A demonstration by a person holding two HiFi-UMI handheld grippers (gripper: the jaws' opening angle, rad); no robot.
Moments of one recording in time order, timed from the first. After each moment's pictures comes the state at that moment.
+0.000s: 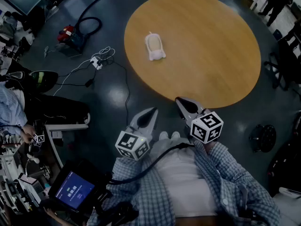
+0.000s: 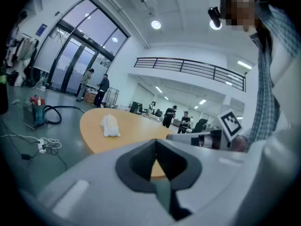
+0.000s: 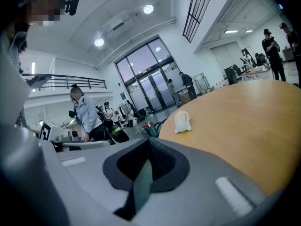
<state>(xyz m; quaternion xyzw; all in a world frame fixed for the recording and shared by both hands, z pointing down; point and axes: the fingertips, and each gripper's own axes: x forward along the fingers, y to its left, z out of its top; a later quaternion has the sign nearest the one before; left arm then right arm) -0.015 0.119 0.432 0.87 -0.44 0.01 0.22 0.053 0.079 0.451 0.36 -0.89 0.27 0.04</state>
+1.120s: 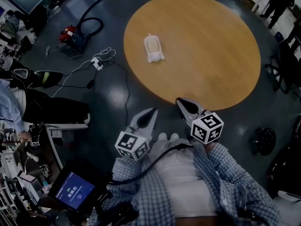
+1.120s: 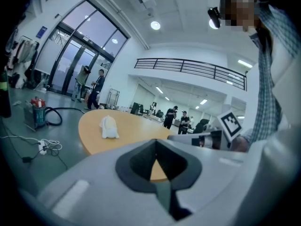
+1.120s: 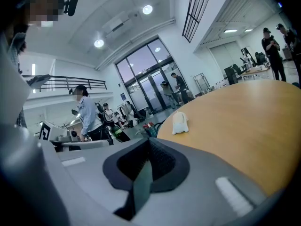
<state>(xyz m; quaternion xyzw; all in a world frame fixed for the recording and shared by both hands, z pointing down) -0.005 0.115 0.426 0.87 -0.45 0.00 0.21 0.066 0.074 0.448 0.35 -0.89 0.27 0.04</state>
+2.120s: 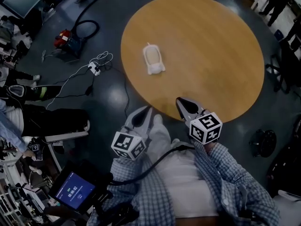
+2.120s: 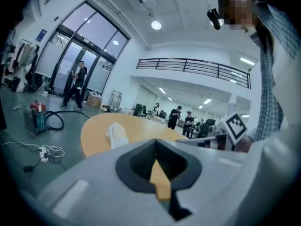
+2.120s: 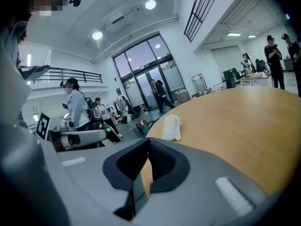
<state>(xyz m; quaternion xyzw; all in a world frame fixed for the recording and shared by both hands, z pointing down) -0.023 0.043 0.421 0.86 -0.47 0.01 0.20 0.070 0.010 0.455 0.38 -0.89 0.26 0.07</state>
